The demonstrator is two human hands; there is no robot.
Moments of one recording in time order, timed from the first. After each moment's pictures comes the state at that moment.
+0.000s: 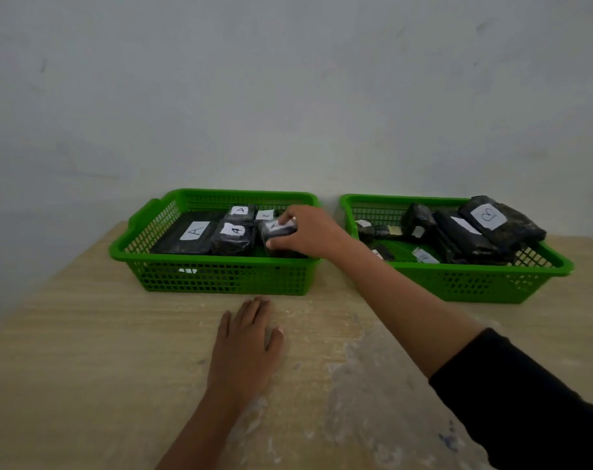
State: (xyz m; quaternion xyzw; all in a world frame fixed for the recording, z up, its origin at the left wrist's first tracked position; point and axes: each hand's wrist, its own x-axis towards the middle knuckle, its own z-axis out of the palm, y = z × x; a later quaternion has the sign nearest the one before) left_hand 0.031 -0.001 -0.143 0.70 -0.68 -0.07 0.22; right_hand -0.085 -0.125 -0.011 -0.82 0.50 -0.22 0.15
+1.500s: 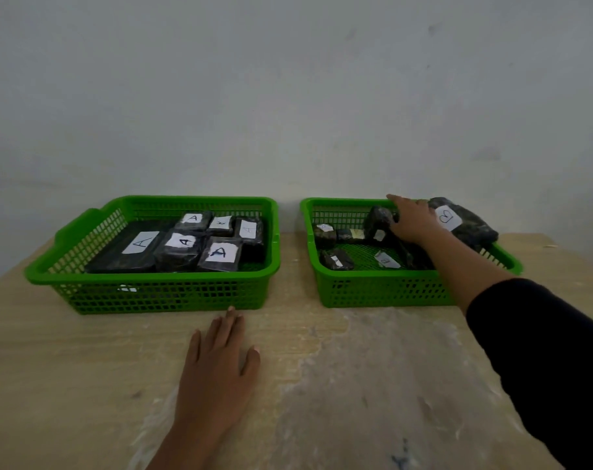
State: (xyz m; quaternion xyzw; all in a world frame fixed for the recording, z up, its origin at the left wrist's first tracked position) left_hand -0.004 -0.008 -0.145 0.70 -0.68 -0.08 0.20; right_hand -0.319 -0.229 -0.028 -0.68 0.72 -0.11 -0.02
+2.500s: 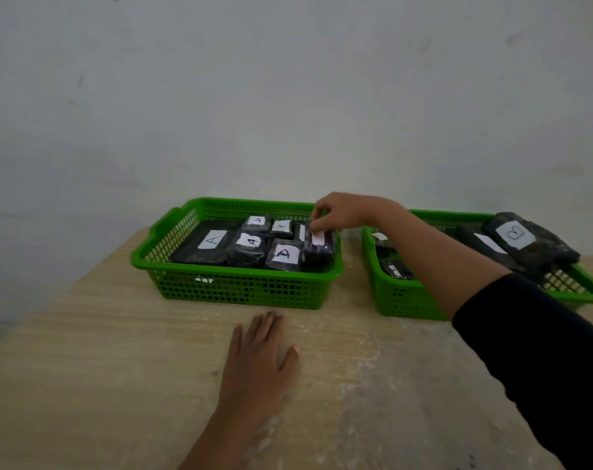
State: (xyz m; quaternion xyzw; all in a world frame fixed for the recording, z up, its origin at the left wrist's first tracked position) left_hand 0.030 0.003 -0.144 0.71 -0.67 -0.08 0.20; right_hand -0.110 -0.189 0.036 -0.88 0.44 -0.04 0.17
